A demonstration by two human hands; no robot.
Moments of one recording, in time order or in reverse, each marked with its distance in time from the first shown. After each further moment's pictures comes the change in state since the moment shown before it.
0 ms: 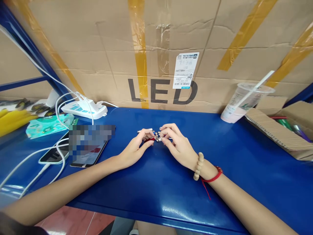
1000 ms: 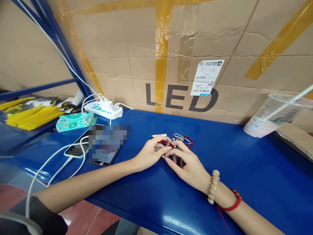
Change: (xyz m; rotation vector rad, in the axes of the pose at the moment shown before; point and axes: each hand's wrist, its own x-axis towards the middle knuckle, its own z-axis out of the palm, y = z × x) left_hand 0.003 0.003 0.007 -0.322 0.148 -0.214; right_hand -0.005 -0.014 0.023 -0.012 -0.068 -0.056
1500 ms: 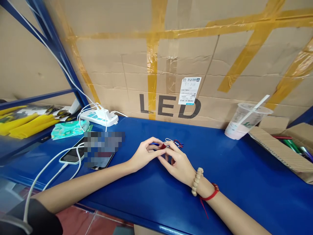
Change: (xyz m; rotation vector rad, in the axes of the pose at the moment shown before) left_hand -0.001 0.008 0.005 -0.099 0.023 0.028; right_hand -0.001 0.002 -0.003 -0.045 0.056 -0.025
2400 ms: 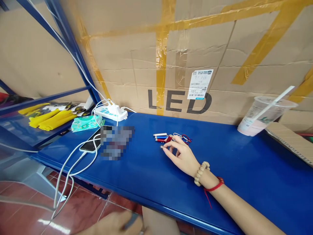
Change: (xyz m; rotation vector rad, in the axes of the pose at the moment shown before) left_hand -0.151 0.022 0.003 0.901 0.011 0.344; right_hand 0.004 -0.010 0.009 0.152 -0.004 0.050
